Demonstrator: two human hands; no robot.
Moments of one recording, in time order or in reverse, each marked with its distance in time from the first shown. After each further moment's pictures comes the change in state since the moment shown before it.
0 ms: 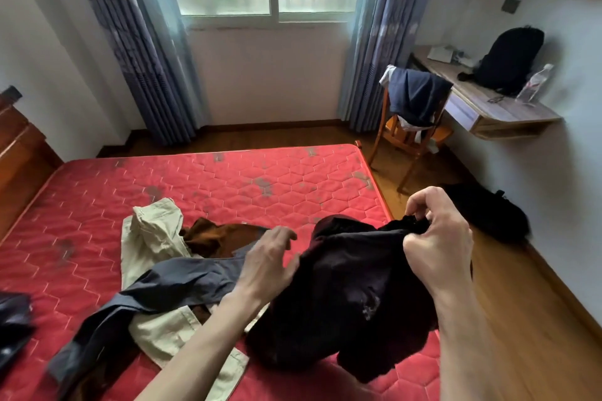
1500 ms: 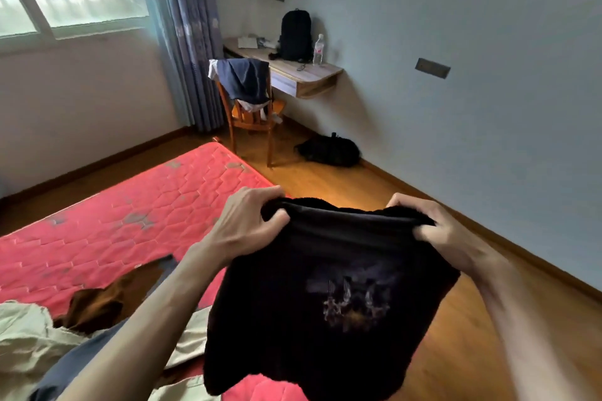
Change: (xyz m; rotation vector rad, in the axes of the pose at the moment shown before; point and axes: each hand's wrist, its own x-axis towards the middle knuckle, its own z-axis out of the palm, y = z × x) left_hand -0.010 0.110 -0.093 -0.379 -0.411 0.687; right_hand -0.188 -0.050 -0.160 0.216 -0.389 0.423
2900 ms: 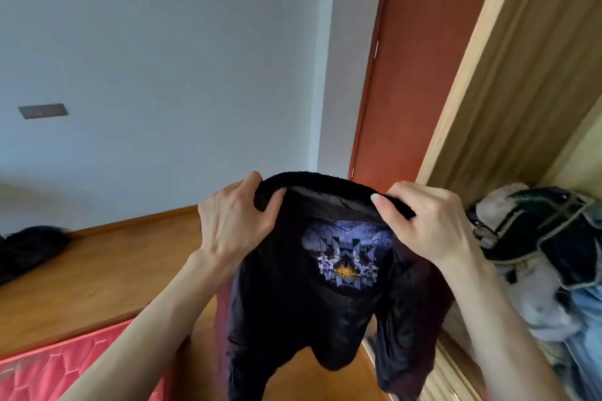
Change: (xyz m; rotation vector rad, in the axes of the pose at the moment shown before) left_hand -0.059 0.501 0.325 -0.111 -0.003 0.671; right_hand -0.605 0.055 -0.064 -1.188 1.432 0.284
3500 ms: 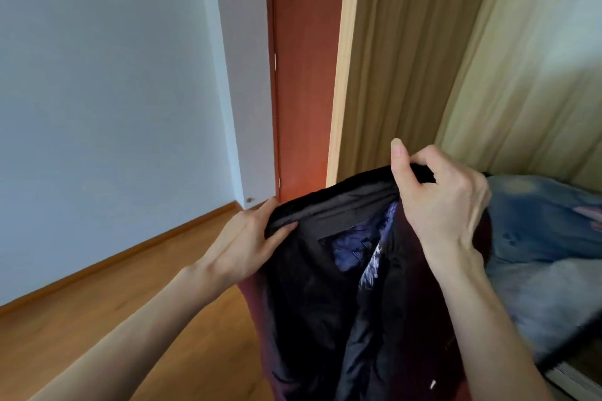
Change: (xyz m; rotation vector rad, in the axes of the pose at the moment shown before) left_hand 0.037 0.116 0.093 -0.553 -0.532 0.462; right_hand 0.001 0.068 -0.094 -0.532 0.476 0.441
